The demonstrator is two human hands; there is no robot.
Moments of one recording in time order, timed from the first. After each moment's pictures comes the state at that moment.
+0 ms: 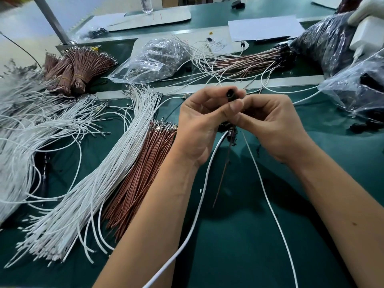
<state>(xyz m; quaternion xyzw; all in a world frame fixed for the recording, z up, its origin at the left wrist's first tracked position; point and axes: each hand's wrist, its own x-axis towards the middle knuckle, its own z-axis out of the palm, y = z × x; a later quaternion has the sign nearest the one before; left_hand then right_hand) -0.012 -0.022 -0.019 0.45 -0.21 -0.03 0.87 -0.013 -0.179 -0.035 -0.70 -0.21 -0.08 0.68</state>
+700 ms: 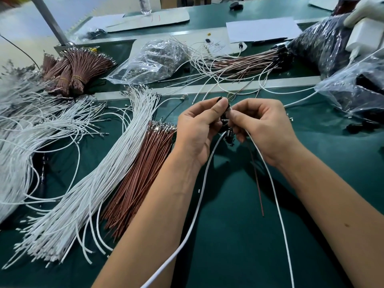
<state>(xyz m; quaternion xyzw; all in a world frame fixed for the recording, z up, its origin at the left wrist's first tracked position) -0.003 -0.025 -0.030 0.49 0.04 -0.07 0.87 -0.016 -0.165 -0.035 -0.70 -0.08 -0.07 0.71</state>
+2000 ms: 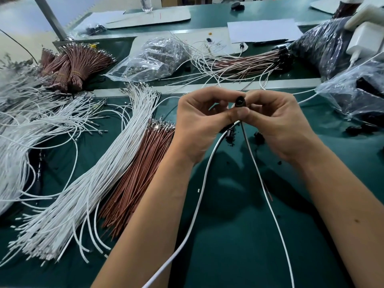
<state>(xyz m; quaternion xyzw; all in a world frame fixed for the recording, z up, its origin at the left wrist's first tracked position) -0.013 -0.018 -0.015 0.57 -0.22 0.05 0.79 -0.010 -0.187 -0.026 -0.65 -0.23 -0.04 0.73</state>
